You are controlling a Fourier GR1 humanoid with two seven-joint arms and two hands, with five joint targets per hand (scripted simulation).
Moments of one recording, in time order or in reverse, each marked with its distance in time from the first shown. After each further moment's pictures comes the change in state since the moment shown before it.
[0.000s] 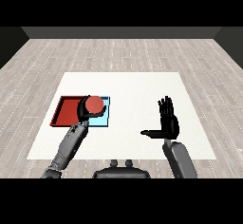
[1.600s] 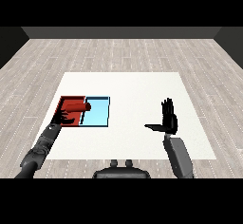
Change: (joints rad) left arm -0.277 0.268 0.082 1.178 -0.289 -0.252 0.214; right arm -0.056 0.024 -0.139 0.327 -0.028 0.095 -0.138
